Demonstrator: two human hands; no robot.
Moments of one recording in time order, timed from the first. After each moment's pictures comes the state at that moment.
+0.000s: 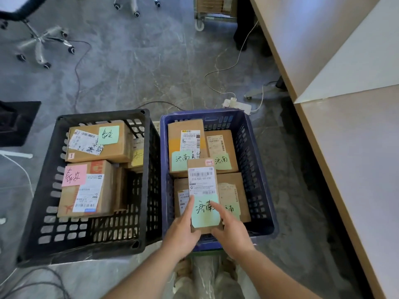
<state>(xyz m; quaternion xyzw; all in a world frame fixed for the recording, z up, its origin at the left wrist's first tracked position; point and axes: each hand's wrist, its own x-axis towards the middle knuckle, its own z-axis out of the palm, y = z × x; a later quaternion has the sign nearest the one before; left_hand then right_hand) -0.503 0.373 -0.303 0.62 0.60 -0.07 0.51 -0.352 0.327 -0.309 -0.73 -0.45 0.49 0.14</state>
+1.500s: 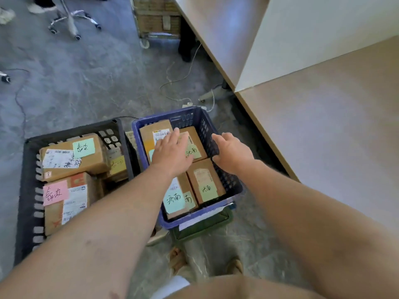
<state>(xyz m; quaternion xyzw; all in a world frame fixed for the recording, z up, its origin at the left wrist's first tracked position) -0.482 0.443 -0.179 0.88 0.44 -0.07 0.16 -0.330 0.361 -0.165 -0.83 -0.53 0.18 -0.02</state>
